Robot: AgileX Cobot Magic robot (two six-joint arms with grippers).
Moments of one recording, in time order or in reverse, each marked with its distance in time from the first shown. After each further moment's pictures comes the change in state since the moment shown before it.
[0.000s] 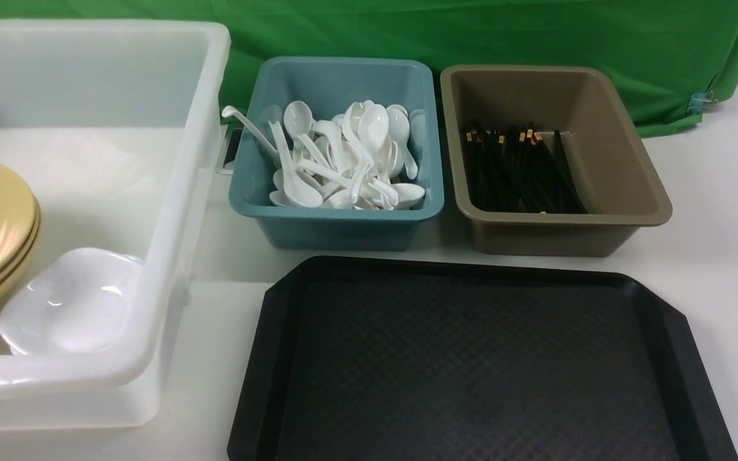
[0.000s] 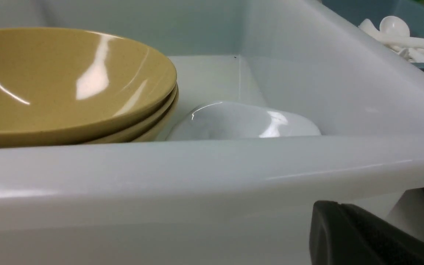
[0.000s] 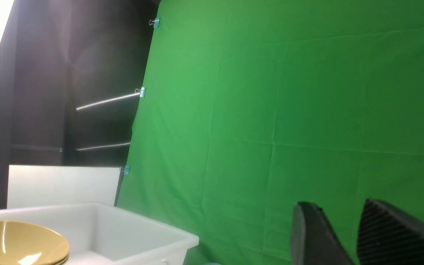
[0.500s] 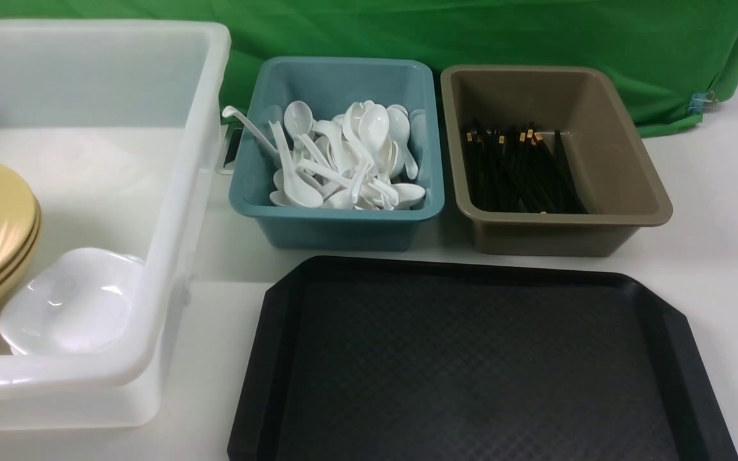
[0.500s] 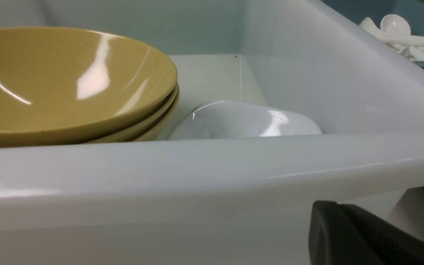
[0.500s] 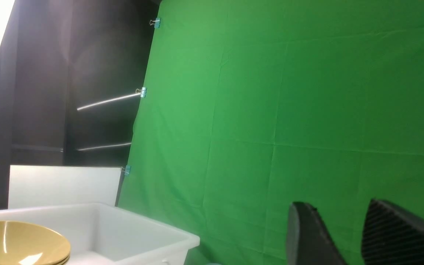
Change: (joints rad) right arm 0.000 0.000 0.000 0.000 0.000 0.000; left arm 0.001 0.000 0.000 0.002 0.001 0.003
